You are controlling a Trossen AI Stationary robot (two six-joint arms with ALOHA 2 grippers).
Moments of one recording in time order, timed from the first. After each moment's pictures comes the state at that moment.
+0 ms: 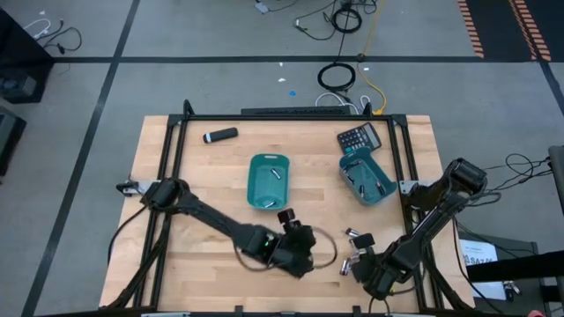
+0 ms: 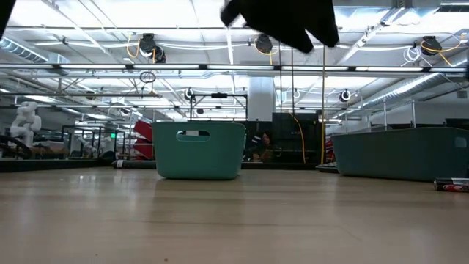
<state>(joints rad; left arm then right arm) -0.46 2.14 1.82 -0.58 -0.69 -0.43 0.91 1.65 0.95 -0.68 0.16 0.61</state>
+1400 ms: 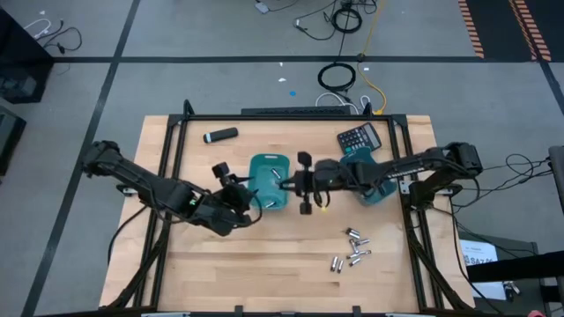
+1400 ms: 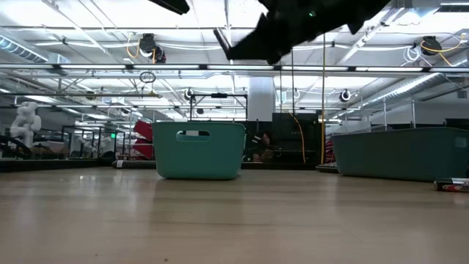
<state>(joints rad) -0.44 1.39 1.23 -0.72 -0.91 -0.27 0.03 1.55 0.96 0.23 0.07 -0.13</state>
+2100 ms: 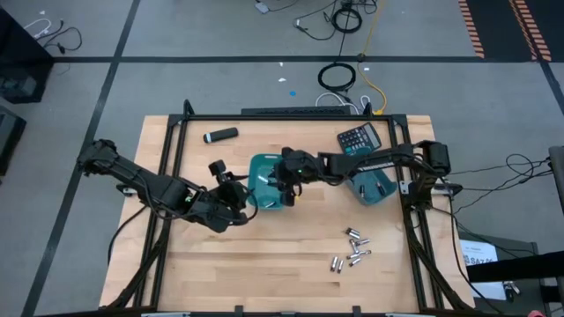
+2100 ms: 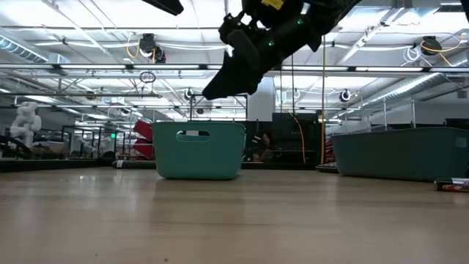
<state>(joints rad) -0.43 1.35 1.22 -0.75 -0.89 -0.28 -0.08 1.81 1.21 0.03 -0.01 -0.04</state>
